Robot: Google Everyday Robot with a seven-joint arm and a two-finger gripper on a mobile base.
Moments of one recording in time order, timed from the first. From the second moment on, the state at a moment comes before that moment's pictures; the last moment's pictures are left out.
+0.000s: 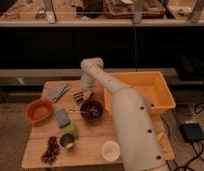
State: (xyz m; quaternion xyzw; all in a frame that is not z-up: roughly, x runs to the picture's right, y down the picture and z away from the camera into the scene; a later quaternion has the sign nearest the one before) arm -0.102 0.030 0.976 -0.31 -0.21 -0.16 0.91
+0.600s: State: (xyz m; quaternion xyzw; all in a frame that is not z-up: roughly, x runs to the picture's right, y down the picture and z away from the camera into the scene) arm -0.102 0.030 0.976 -0.31 -0.21 -0.16 0.91
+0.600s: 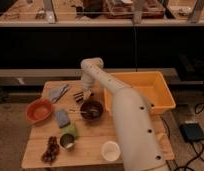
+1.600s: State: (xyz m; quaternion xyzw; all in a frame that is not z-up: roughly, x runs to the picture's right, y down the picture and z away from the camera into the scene) arm -0.100 0.009 0.952 -0.32 -0.21 -0.16 0.91
